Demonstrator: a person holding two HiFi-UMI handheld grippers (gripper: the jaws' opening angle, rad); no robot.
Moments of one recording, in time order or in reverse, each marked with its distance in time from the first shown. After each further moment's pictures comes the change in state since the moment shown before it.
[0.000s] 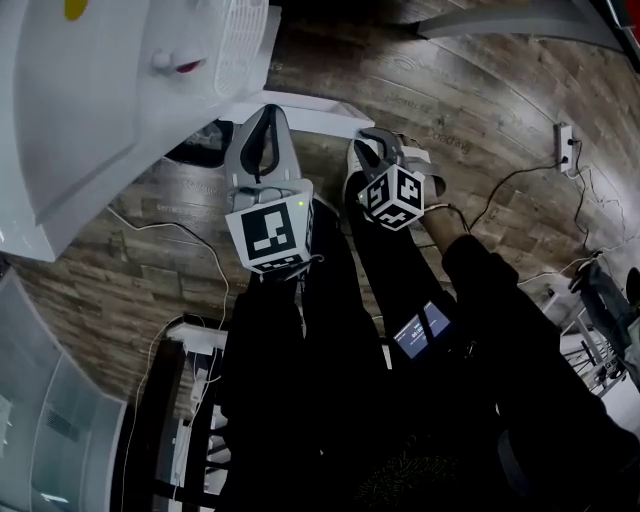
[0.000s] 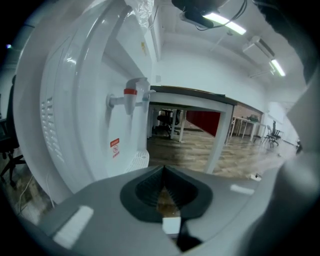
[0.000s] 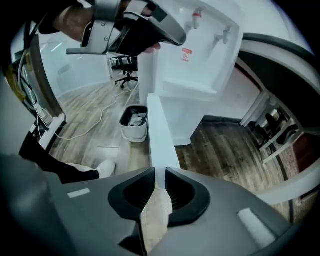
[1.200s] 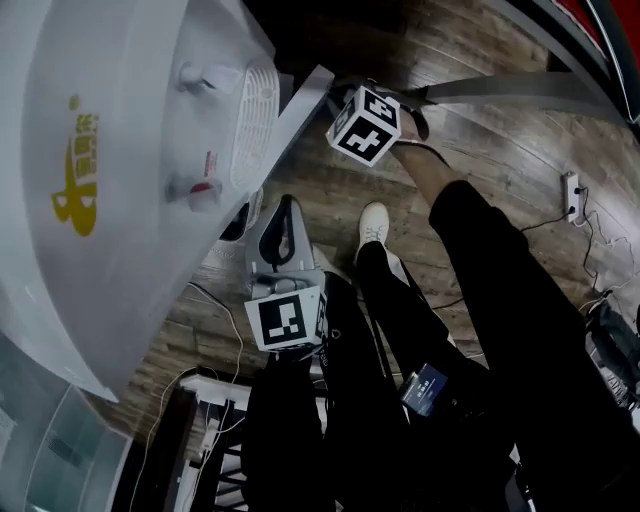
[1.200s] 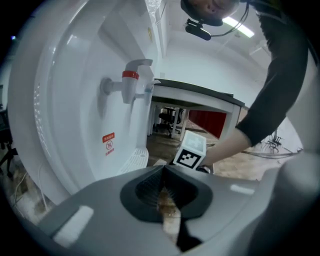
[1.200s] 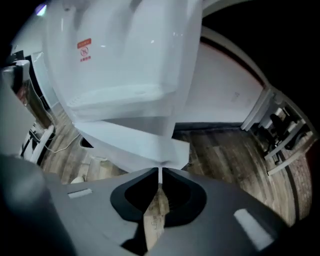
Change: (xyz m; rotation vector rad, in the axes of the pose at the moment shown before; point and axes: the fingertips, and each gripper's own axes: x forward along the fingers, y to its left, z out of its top) left arm 0.028 0.006 -0.001 -0.053 0.028 -0.006; right arm 0.113 -0.215 0.121 0.021 -0.040 0.000
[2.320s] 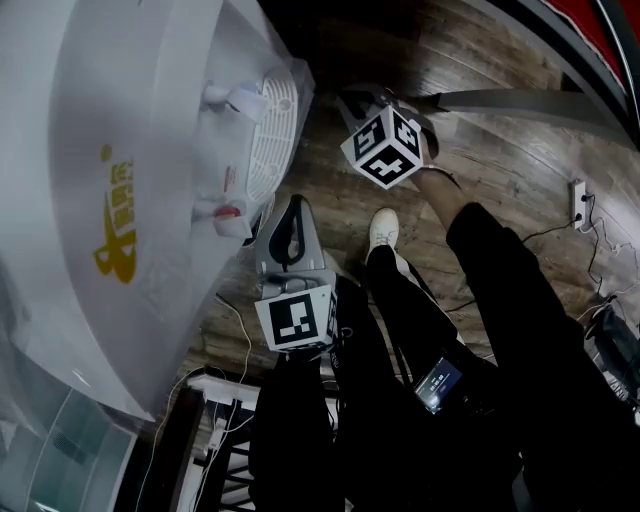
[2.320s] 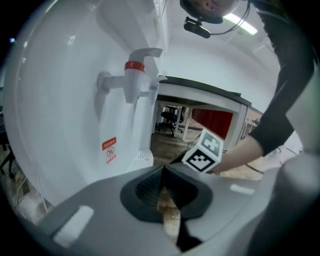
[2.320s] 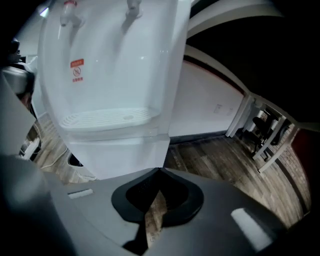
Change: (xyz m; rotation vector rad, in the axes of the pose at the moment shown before) left arm 0.020 0.016 0.010 -0.006 0.016 0.021; right arm -0.014 -0.019 0.027 0.090 -0.157 -0.114
